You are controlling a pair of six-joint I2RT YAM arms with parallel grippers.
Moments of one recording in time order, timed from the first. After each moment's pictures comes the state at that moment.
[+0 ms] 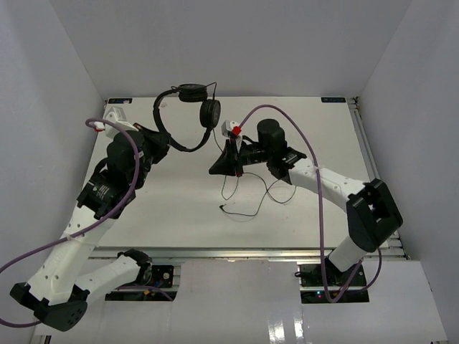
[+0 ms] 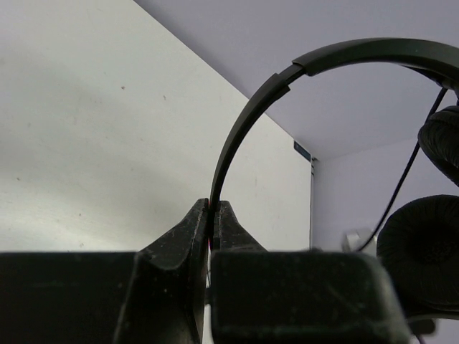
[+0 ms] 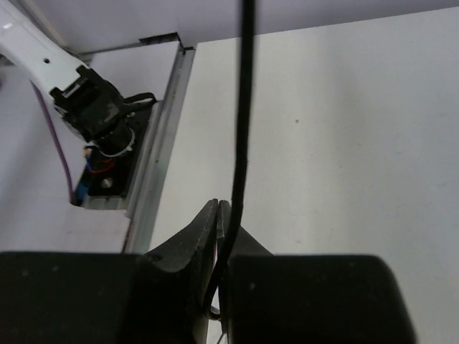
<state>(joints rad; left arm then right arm) -0.55 0.93 1.25 -0.58 -0.45 -0.93 0.70 1.61 1.13 0.32 -1.01 0.03</state>
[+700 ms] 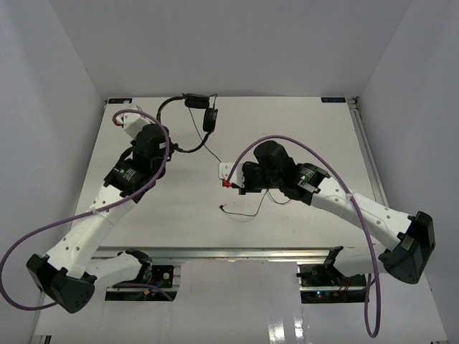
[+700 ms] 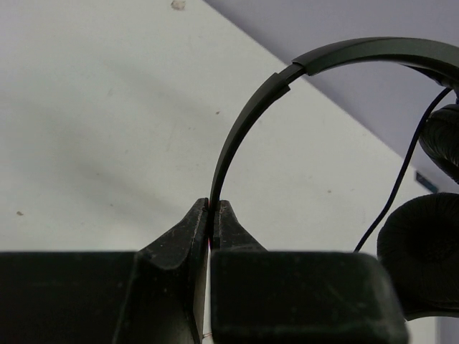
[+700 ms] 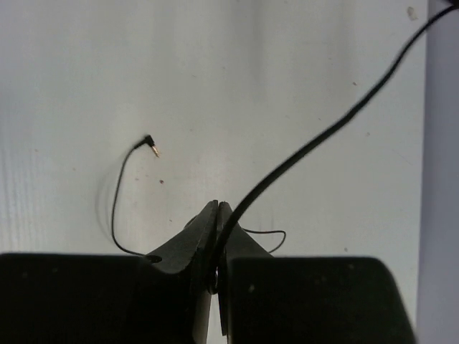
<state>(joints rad) -0.55 1.09 1.19 -0.52 -0.67 -0.80 0.93 1.29 1.15 -0.48 -0.28 -0.77</state>
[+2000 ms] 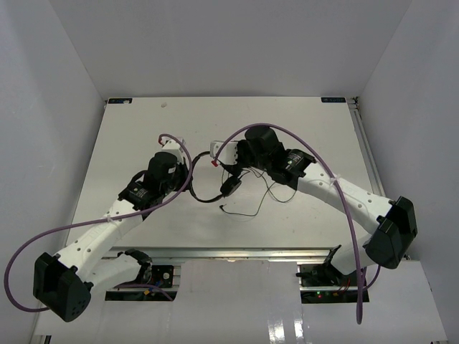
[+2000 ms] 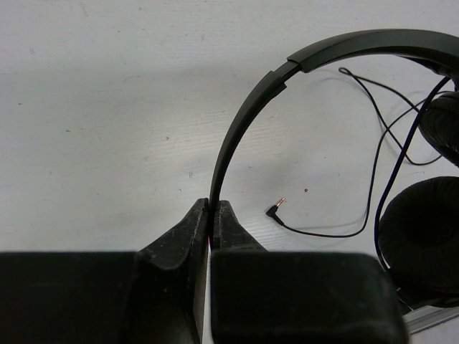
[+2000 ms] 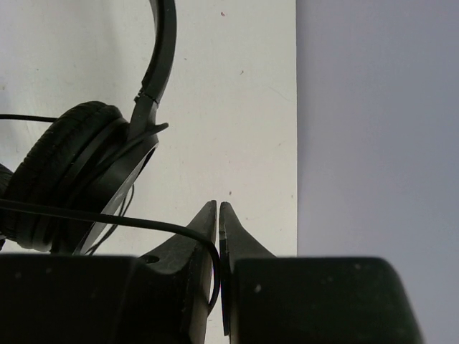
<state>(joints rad) -0.55 1.02 0.80 -0.36 -0.13 -0.39 0.88 1.45 1.30 -0.38 0.08 -0.97</state>
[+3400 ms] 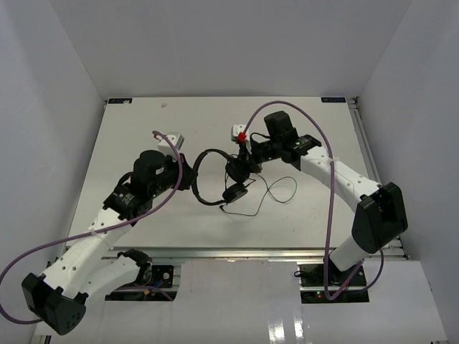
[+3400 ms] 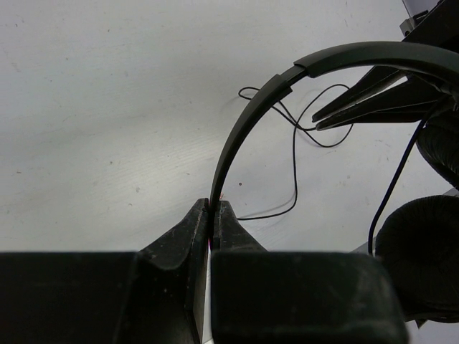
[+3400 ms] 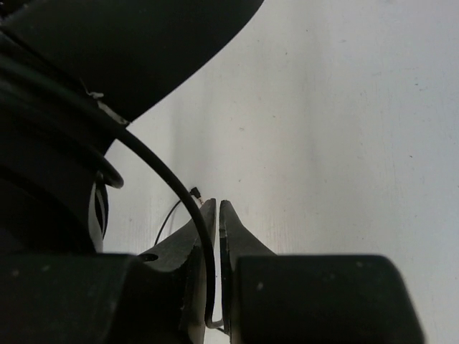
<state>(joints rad) -0.55 0.90 0.87 -0.40 0.06 -0.36 0.60 1.57 1.30 -0.42 -0.88 -0.58</state>
